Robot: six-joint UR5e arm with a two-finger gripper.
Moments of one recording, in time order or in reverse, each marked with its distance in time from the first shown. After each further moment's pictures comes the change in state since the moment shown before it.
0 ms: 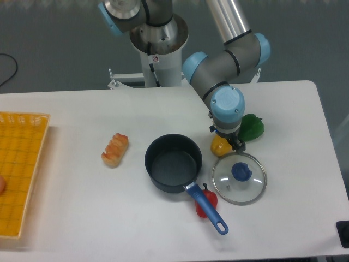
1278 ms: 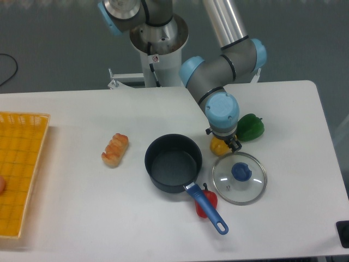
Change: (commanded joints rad) arm -0.025 -0.020 0.000 -0.005 0.049 -0.003
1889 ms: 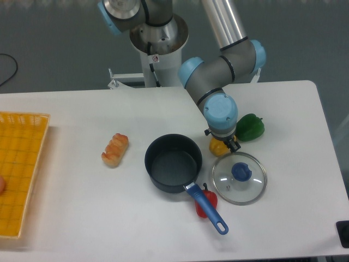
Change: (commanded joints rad) arm -0.005 0.017 0.034 -0.059 -0.002 0.012
